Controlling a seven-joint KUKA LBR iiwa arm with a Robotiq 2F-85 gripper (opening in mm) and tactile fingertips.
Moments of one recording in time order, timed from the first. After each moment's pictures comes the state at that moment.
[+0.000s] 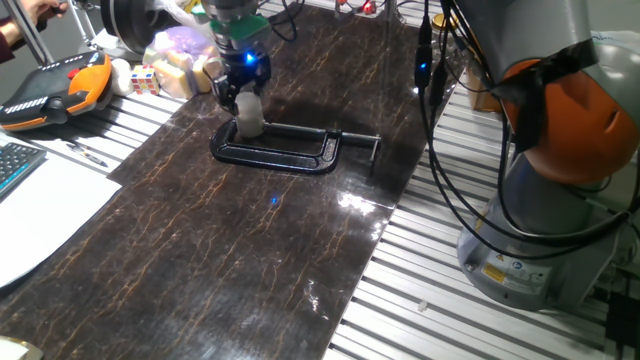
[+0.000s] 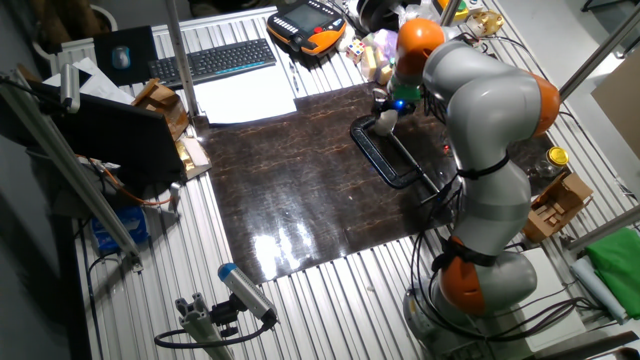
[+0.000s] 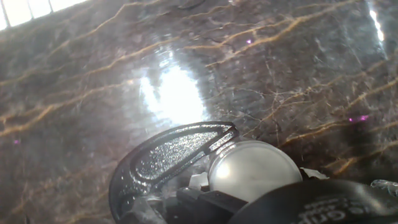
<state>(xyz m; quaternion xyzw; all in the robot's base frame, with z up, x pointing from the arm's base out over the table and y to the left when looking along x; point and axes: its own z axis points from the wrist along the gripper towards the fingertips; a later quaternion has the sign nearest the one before) 0.635 -0.093 0.085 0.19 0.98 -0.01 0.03</state>
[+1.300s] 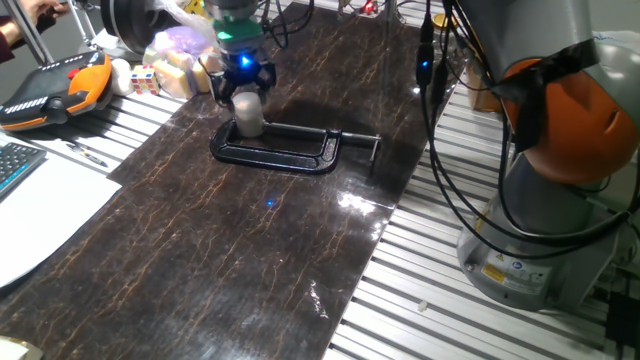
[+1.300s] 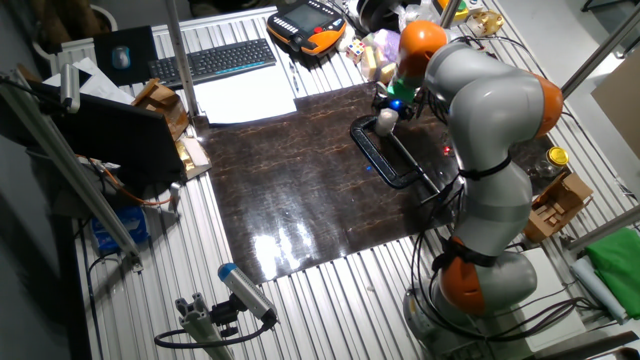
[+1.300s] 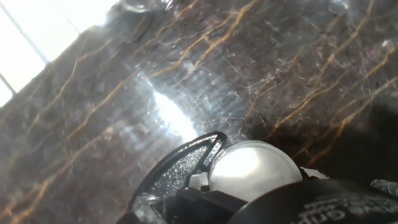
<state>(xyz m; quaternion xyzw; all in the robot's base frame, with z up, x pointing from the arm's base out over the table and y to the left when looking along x) 0.636 -0.094 0.084 0.37 0.93 0.01 0.05</state>
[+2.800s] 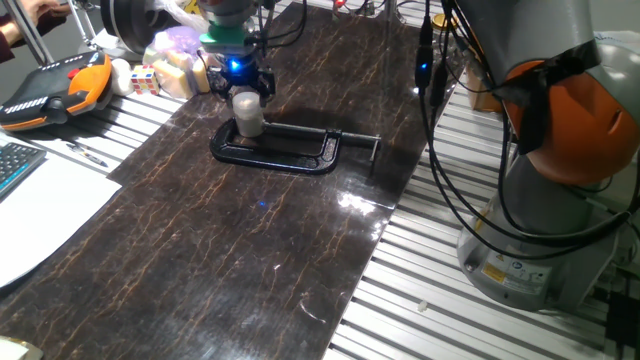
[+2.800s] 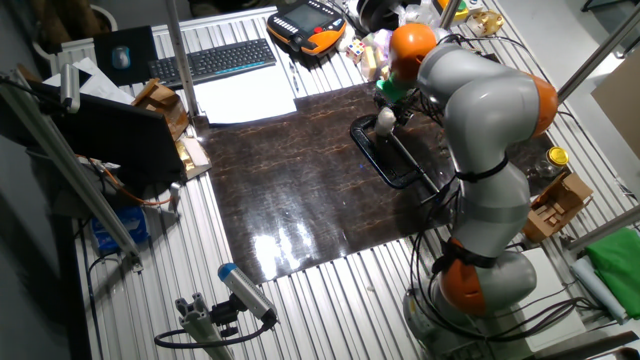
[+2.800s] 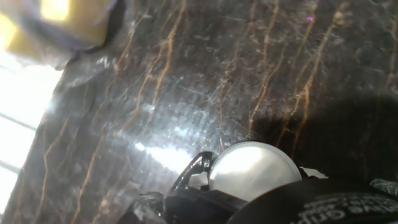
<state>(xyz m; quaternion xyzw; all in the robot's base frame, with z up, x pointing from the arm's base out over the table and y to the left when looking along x) 0.637 -0.096 0.085 0.57 0.82 -0.02 0.07</state>
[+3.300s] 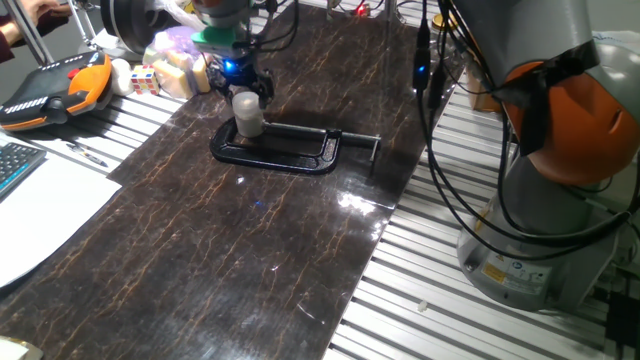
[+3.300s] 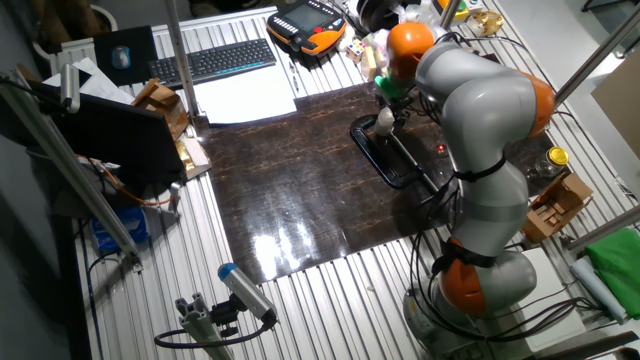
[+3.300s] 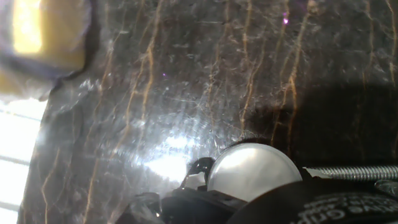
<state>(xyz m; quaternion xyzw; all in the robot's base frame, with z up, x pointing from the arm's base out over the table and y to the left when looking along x) 0.637 -0.096 0.085 0.63 0.77 -0.03 0.06</state>
